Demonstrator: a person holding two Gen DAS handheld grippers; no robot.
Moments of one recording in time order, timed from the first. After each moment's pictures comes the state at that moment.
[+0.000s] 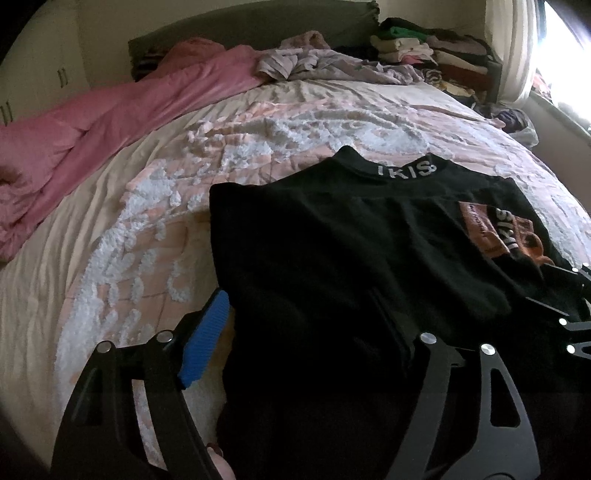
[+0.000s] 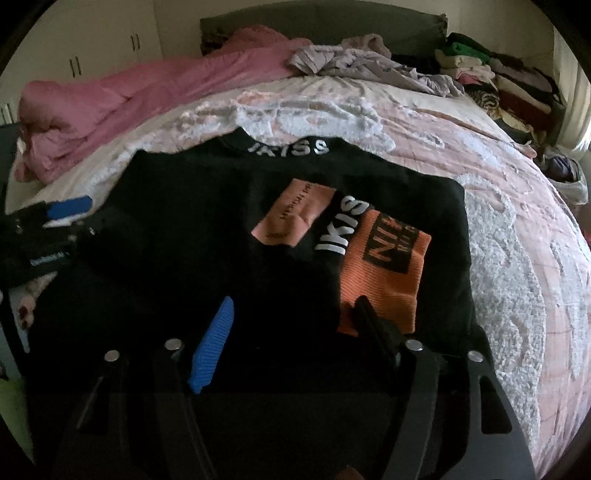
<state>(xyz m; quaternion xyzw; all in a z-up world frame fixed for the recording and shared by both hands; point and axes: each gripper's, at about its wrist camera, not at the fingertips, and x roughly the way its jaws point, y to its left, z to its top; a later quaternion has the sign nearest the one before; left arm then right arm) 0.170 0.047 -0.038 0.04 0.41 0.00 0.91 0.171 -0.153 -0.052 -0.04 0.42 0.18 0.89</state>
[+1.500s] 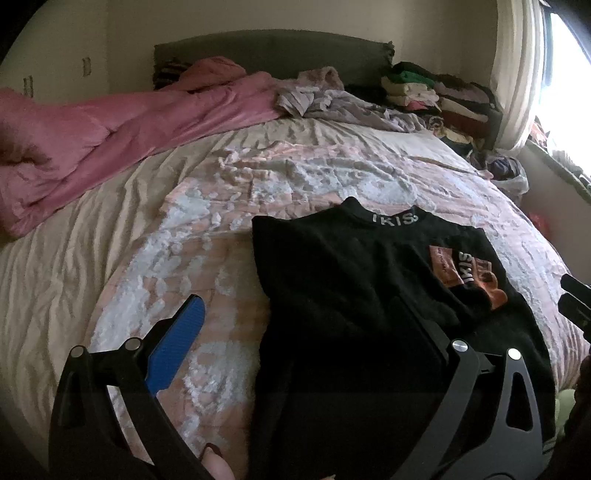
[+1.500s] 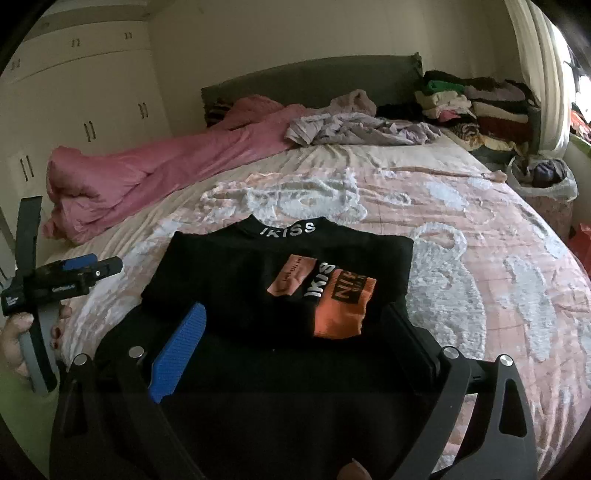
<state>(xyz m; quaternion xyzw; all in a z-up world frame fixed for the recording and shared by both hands) 0.111 0.077 0.024 -0.03 0.36 0.01 0.93 0.099 -0.204 0.030 0.03 0.31 0.19 0.93</state>
